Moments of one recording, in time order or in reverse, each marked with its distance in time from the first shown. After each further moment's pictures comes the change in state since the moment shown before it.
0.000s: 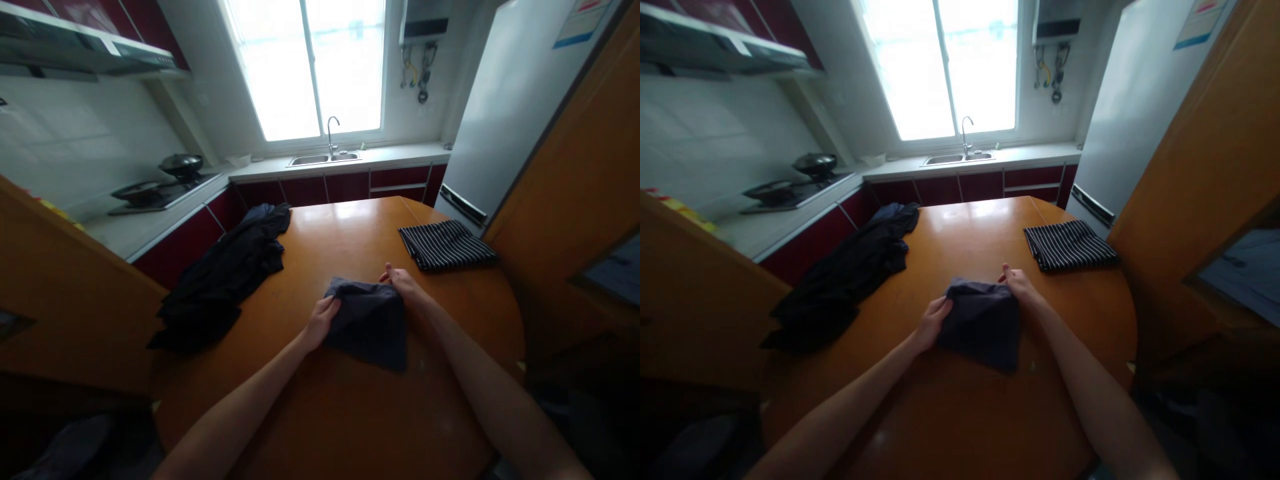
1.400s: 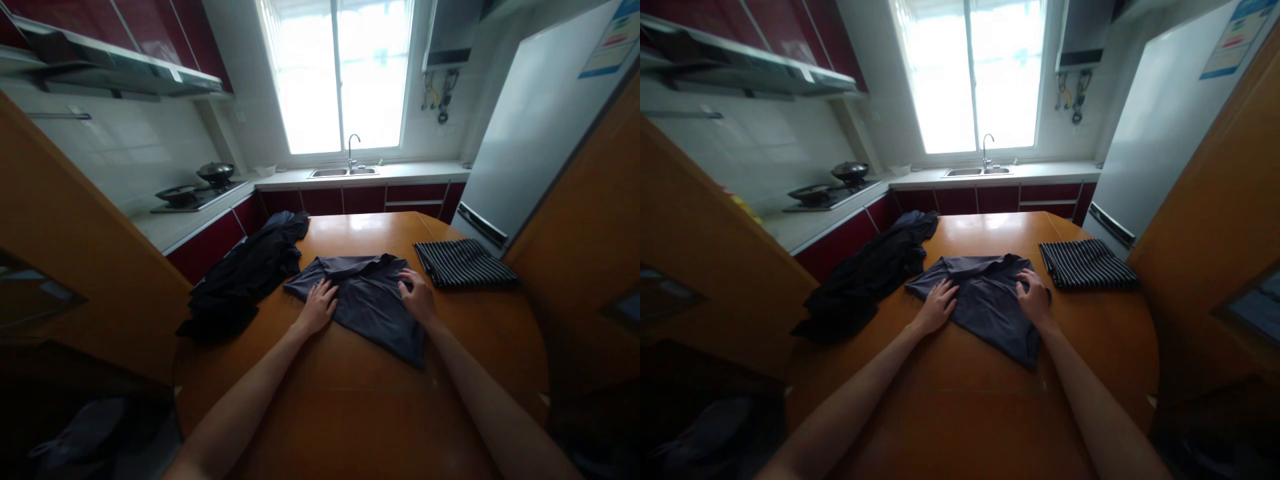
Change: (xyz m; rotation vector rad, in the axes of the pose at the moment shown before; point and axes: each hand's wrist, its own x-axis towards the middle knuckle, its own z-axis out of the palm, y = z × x) left_hand 0.032 -0.026 -0.076 1.192 0.134 0.252; right_hand -0.003 0.002 0.010 -0.334 0.413 -0.373
